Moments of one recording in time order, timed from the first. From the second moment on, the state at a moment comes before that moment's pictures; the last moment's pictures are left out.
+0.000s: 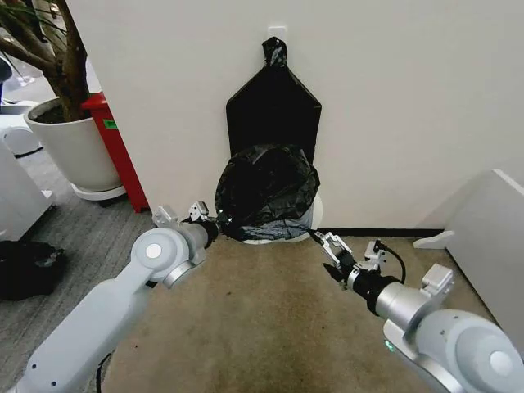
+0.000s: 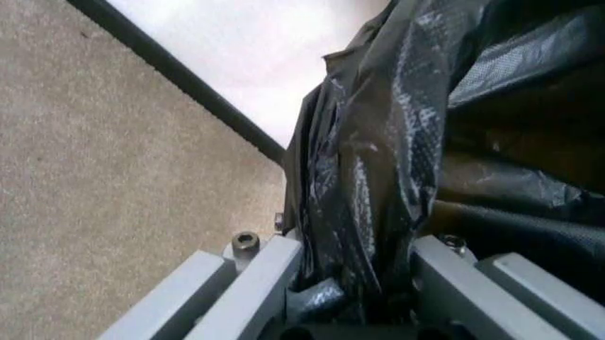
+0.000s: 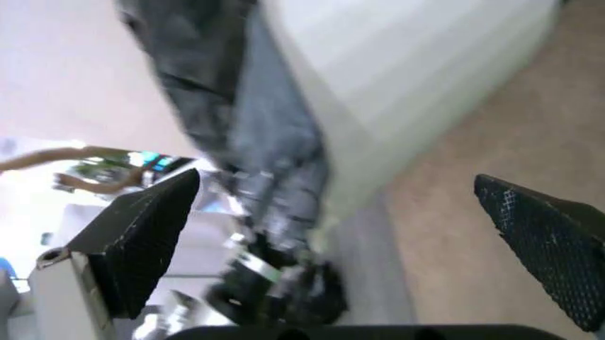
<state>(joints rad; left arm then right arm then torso) 0.76 -0.95 -0.07 -2.03 -1.92 0.15 -0.87 -1.37 1.07 0.44 2.50 1.87 -0.16 0.68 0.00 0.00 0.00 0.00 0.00</state>
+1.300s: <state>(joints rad) 0.77 -0.96 -0.07 -2.04 -1.93 0.16 -0.86 -1.37 1.10 0.37 2.47 1.72 -0.17 0.49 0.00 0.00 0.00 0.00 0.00</state>
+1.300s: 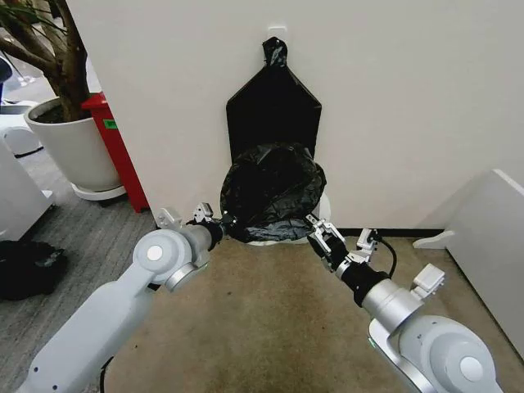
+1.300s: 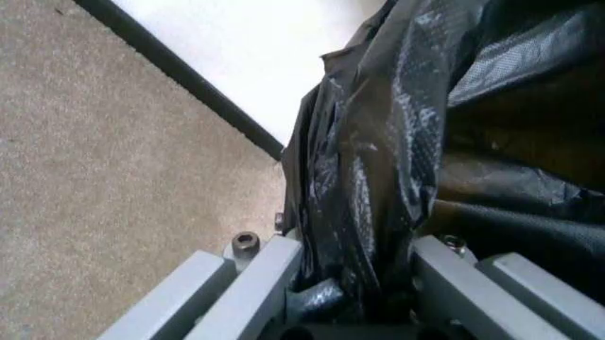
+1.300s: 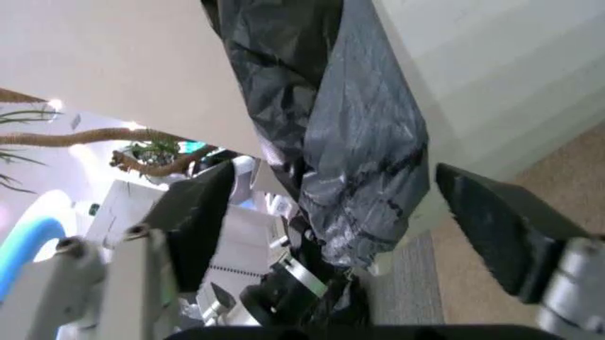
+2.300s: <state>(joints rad) 0.78 -0.97 -0.07 -2.03 -1.90 0.17 -0.85 -1.40 1.09 0.37 2.50 1.72 -0.17 0.52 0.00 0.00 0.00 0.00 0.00</state>
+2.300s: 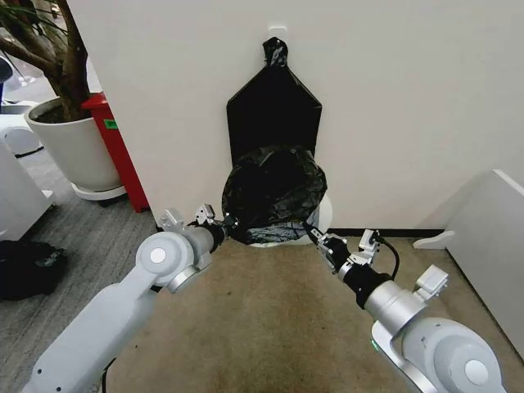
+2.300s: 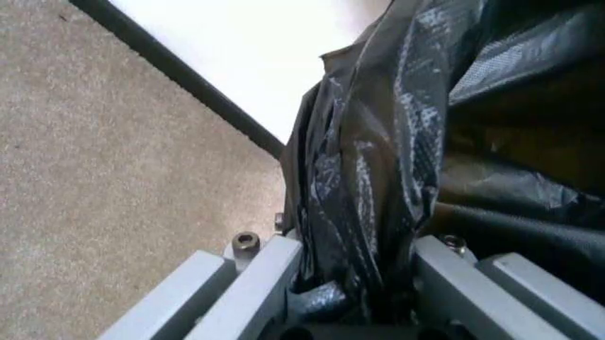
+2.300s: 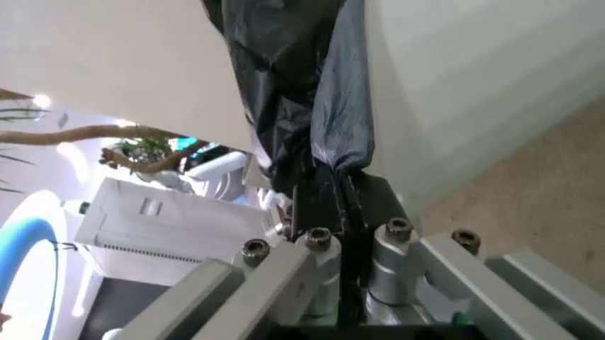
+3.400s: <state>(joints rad) 0.74 -0.99 -0.07 -2.01 -1.94 0.19 -0.83 -1.38 1.08 0.29 2.37 1.62 -0.23 0.61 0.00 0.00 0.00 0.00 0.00</state>
